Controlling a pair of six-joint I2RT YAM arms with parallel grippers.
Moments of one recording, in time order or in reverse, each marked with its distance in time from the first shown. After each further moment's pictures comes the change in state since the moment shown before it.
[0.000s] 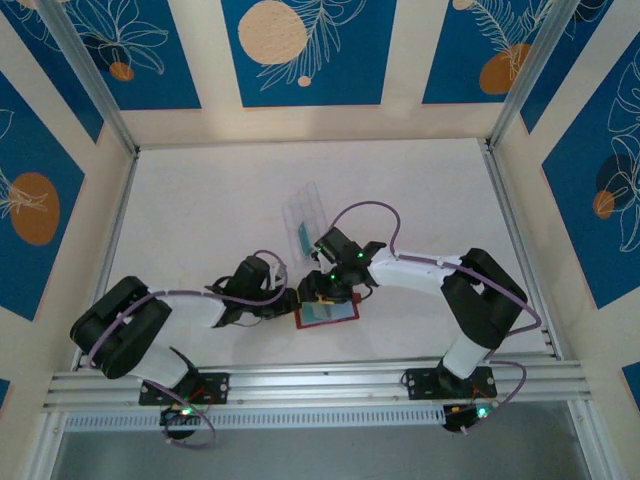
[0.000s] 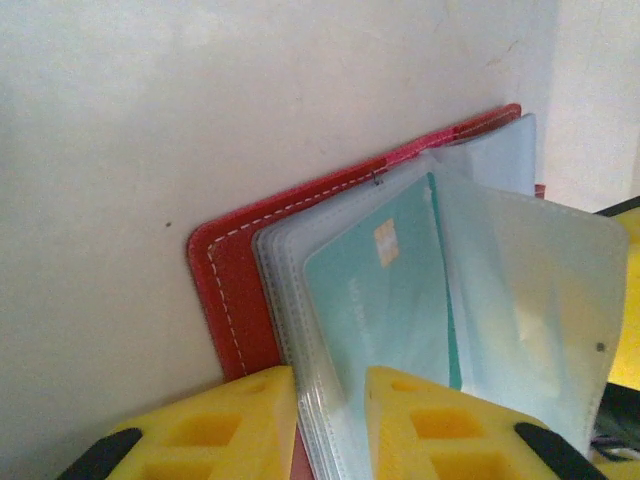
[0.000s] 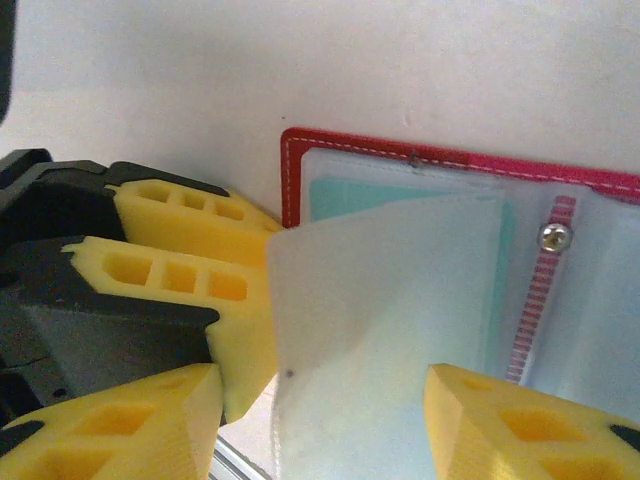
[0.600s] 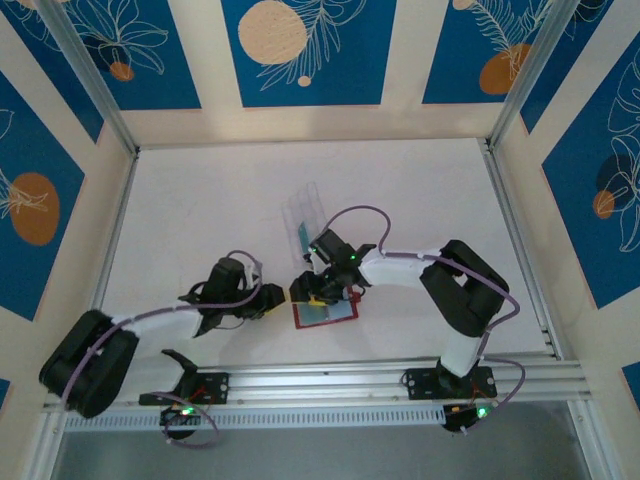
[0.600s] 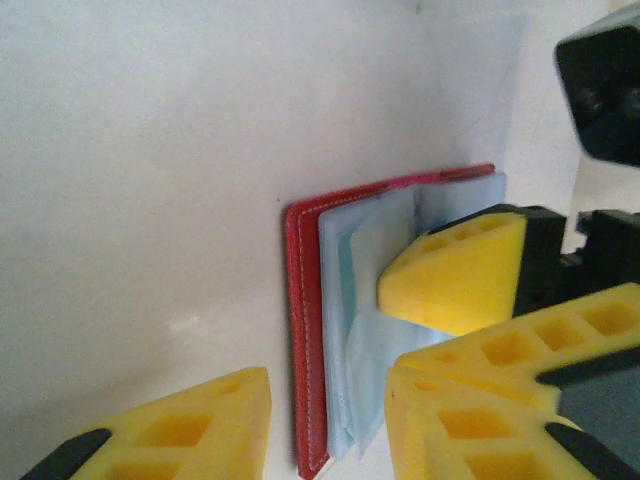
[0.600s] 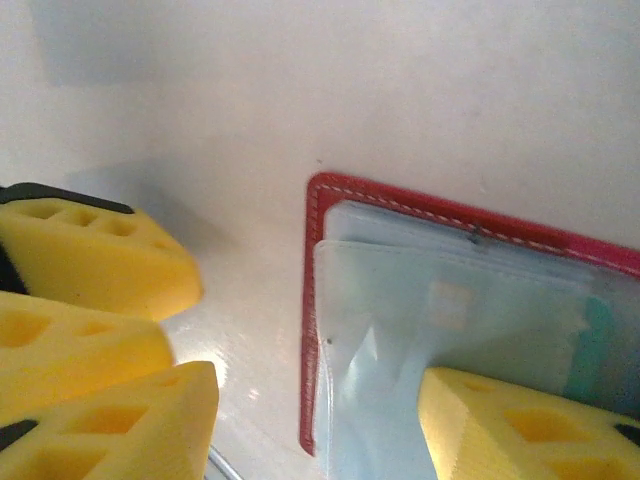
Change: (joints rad) left arm 0.153 -0.274 -0.100 -0.123 0.027 -0.064; right arm 0.001 0.108 -0.002 0.158 -0.085 0.027
